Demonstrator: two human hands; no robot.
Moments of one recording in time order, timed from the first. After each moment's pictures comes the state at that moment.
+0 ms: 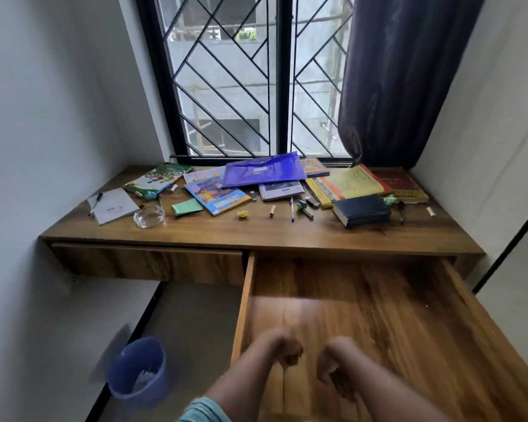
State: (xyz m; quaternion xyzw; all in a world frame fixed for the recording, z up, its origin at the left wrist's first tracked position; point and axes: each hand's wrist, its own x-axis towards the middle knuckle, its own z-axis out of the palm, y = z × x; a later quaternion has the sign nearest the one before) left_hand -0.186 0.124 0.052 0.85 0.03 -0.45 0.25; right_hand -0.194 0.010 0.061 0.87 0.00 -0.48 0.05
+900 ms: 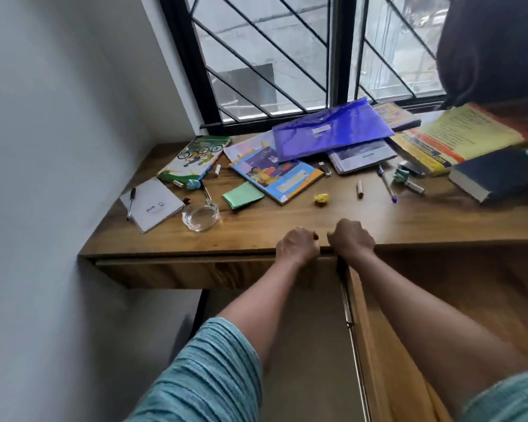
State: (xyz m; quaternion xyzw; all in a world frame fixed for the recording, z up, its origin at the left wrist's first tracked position) left_hand 0.046 0.329 0.064 0.98 0.01 -0.08 0.19; right_hand 0.052 0.222 0.071 0.96 -0.12 -0.07 -0.24
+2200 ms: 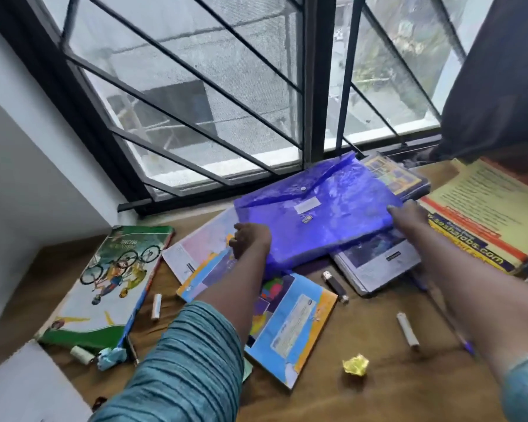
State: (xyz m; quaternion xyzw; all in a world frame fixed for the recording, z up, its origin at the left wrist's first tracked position) left_hand 0.490 0.366 0.055 0.87 0.29 -0.09 0.39; right_hand 0.443 0.090 0.071 0.88 -0.37 0.03 -0.29
